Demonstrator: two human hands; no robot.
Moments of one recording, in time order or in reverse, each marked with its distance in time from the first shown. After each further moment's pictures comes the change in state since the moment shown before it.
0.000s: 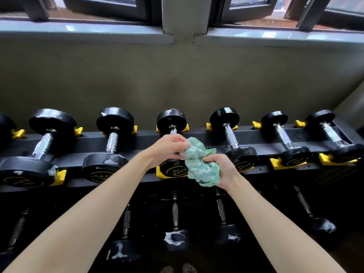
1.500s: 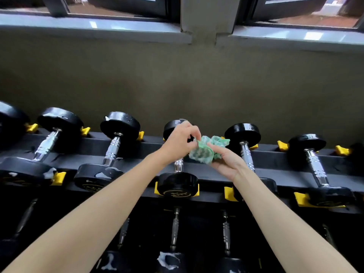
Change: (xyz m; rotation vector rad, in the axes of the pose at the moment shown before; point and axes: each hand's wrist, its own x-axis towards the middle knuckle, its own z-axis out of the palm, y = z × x) left_hand 0.088 0.023 -0.006 0.661 0.399 0.396; right_hand 0.086 -0.086 -0.003 -0.061 -0.046 -0.114
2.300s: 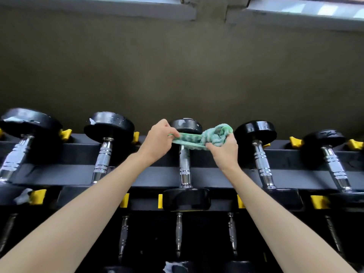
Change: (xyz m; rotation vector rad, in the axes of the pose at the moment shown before) left_hand 0.037 -0.100 -0.020 0.148 0.042 -0.150; right_hand 0.082 0.017 0.017 -0.716 0.491 -0.550
